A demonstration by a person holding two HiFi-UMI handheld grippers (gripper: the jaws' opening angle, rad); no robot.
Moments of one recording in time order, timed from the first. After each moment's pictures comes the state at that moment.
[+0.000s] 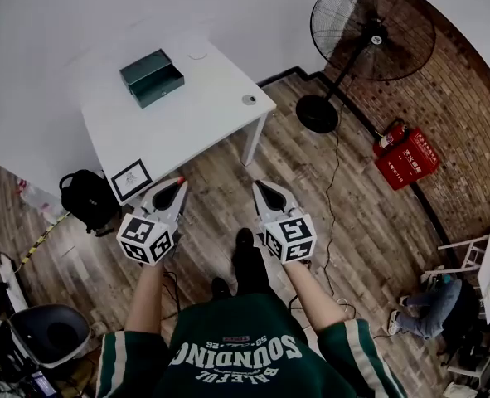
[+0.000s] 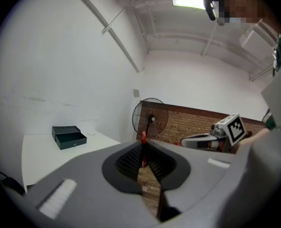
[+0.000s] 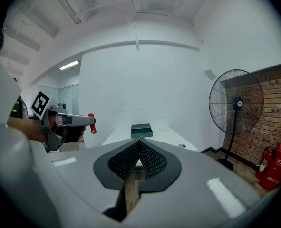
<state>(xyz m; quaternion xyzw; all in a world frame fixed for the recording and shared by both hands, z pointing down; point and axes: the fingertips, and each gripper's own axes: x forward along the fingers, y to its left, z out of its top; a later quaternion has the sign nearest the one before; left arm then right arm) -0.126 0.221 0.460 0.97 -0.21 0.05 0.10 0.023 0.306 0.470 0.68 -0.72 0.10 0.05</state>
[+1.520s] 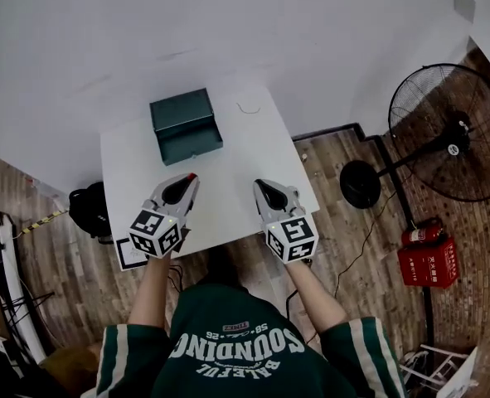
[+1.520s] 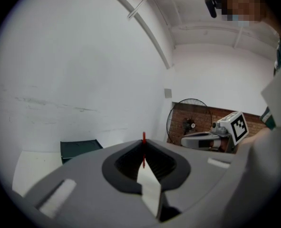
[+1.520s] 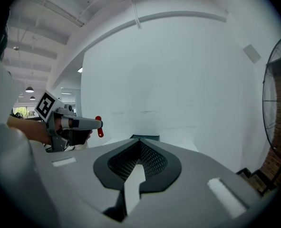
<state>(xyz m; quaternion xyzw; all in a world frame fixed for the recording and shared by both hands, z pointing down) -0.030 -0.135 0.469 0.93 -0.34 0.05 0.13 0.114 -0.095 0.468 0.55 -0.83 0.10 0.07</state>
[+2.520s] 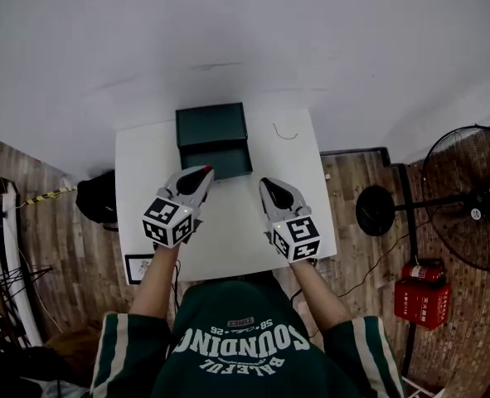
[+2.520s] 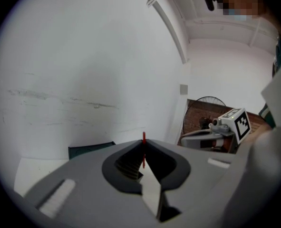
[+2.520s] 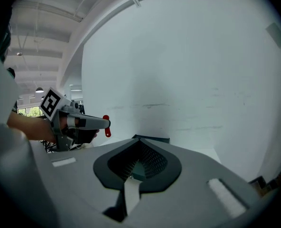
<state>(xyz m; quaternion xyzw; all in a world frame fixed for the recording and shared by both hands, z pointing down) -0.055 -0.289 0.503 0.91 -0.38 0.08 0.16 0.070 -0.259 0.498 0.48 -0.86 0.12 0.11</state>
